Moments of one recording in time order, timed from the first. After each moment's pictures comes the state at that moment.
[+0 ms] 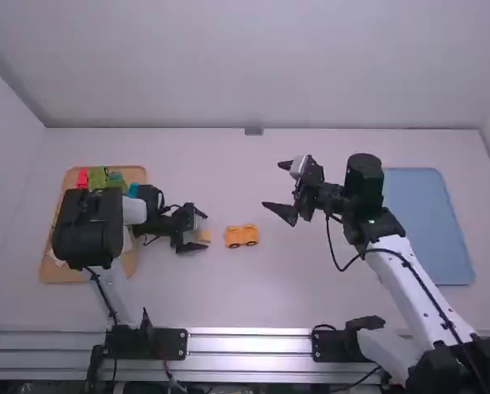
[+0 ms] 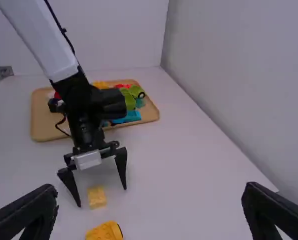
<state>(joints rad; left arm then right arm) 0.13 2.00 0.84 -0.31 0.98 1.59 0.22 1.18 0.82 -0.01 -0.95 -0.45</state>
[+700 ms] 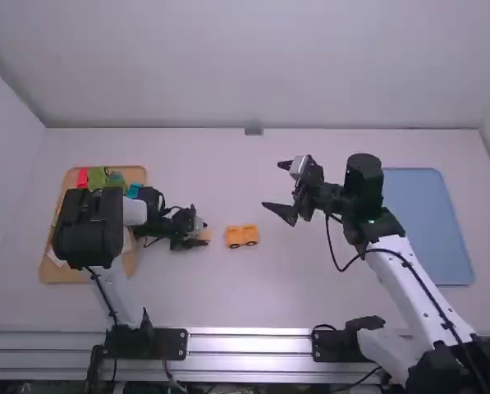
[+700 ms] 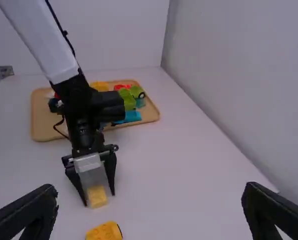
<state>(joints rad) 0.13 2.00 0.83 -0.32 0.96 1.59 0.22 1.18 0.82 -0.01 -0.95 -0.45</state>
